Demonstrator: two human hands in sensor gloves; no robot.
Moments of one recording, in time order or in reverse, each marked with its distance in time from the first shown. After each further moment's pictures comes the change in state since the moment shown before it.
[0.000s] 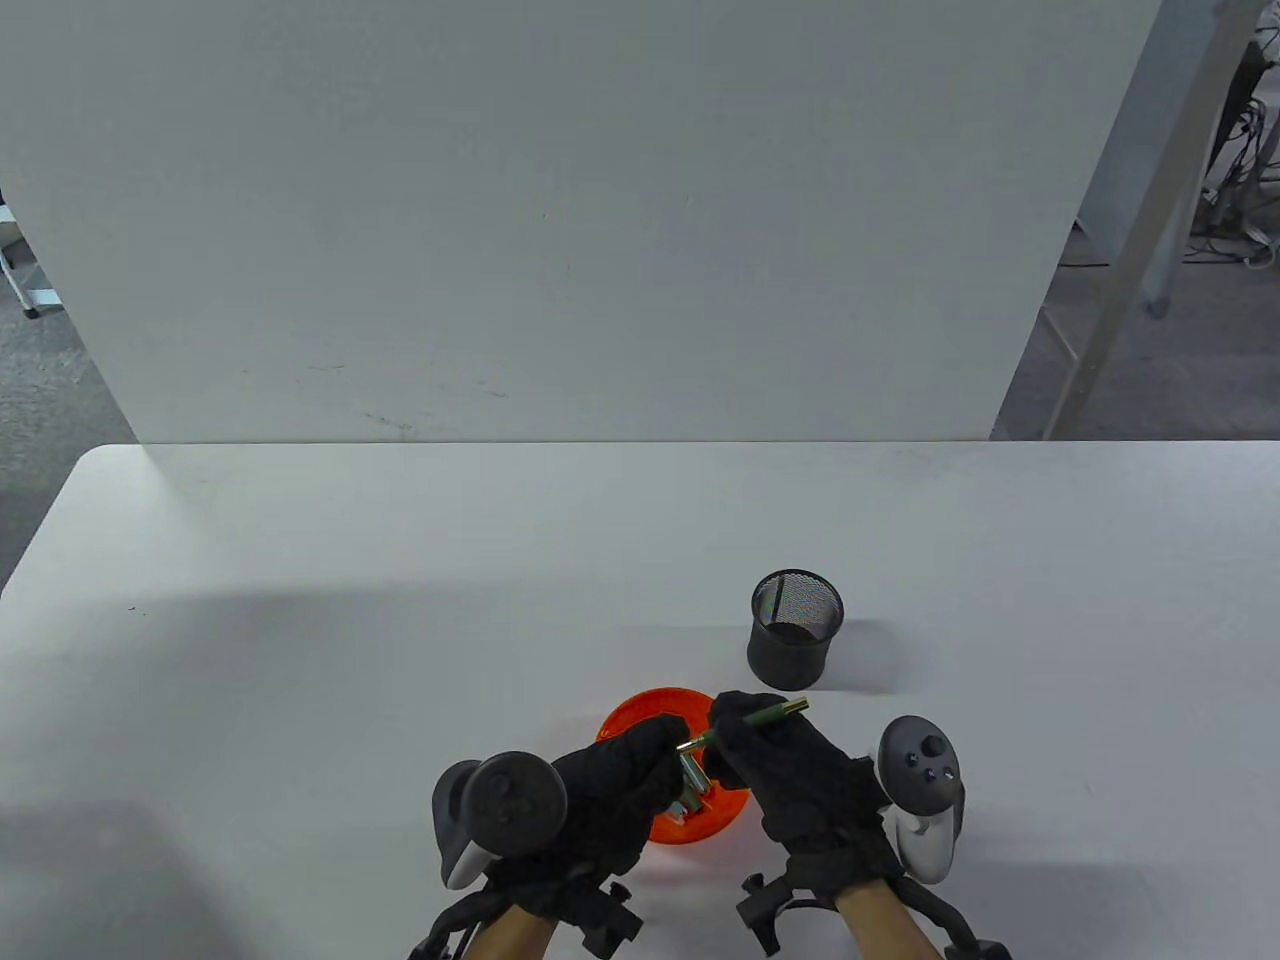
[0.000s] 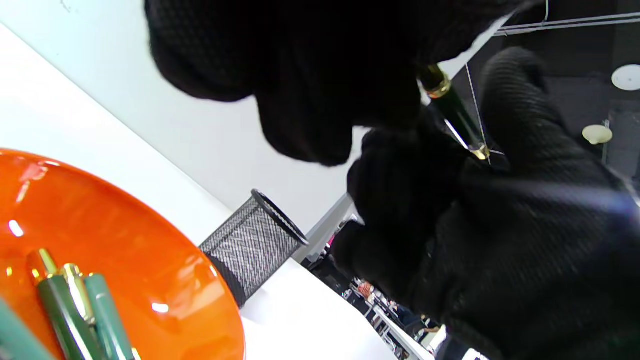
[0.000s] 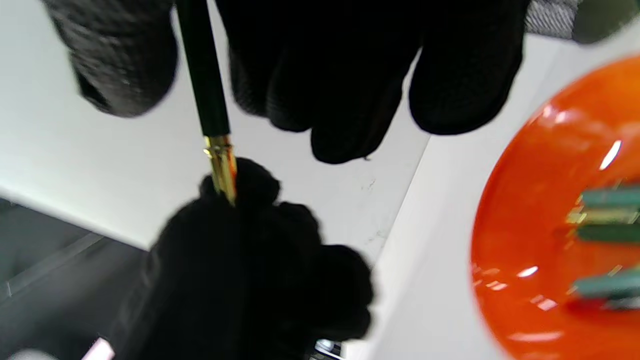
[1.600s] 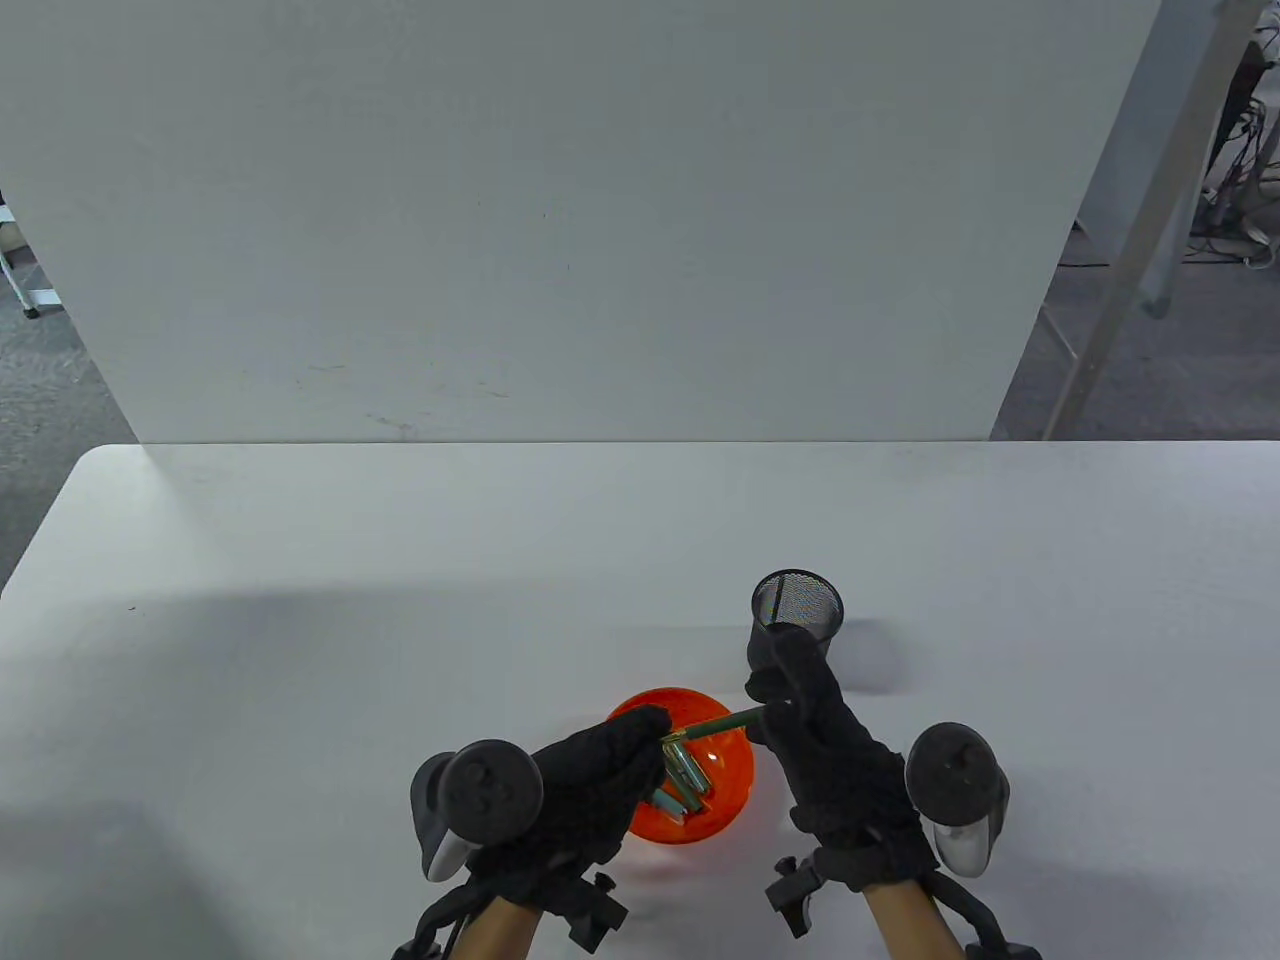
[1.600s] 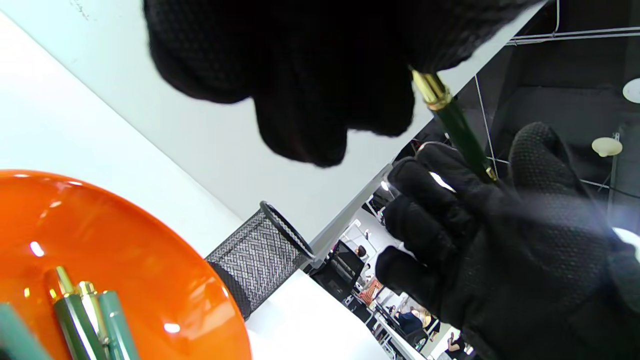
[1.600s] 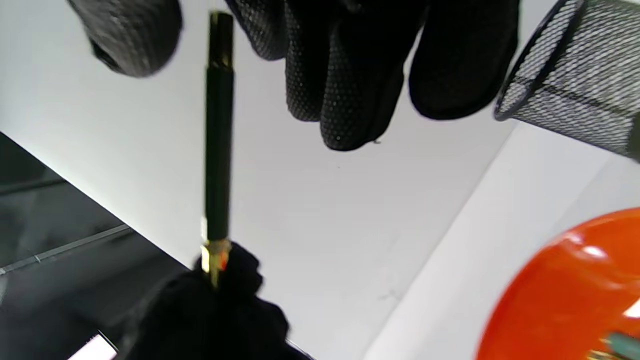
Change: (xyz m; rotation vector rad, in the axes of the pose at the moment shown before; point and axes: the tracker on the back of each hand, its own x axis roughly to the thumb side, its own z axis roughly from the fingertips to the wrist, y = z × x) left_hand -0.010 0.010 0.001 0.011 0.021 0.022; right_hand 0.004 -0.023 0.005 -0.177 -0.149 0.033
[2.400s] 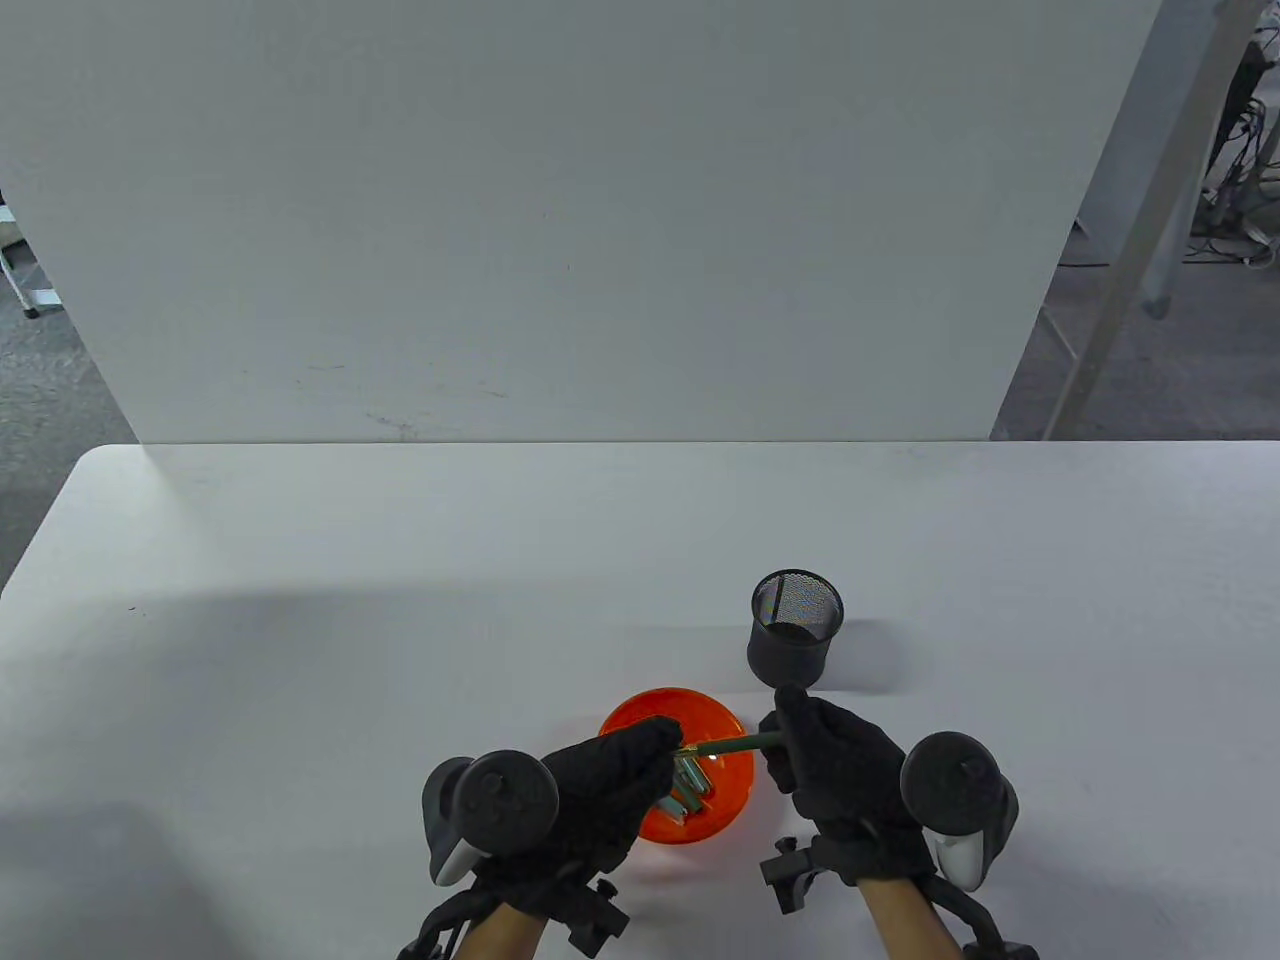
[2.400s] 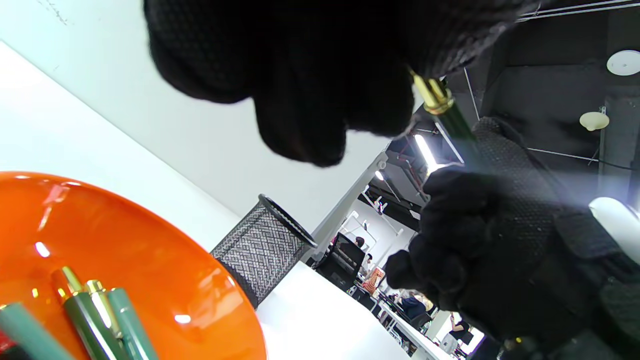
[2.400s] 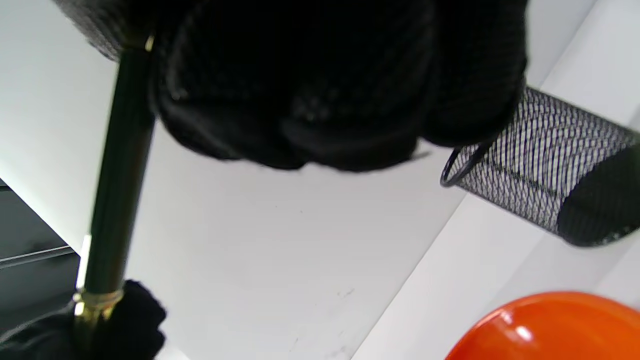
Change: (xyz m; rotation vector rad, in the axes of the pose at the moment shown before) left_hand 0.009 -0.009 0.001 -0.032 -0.047 -0.076; right_hand -0.011 -0.006 0.001 -0.103 0.083 0.123
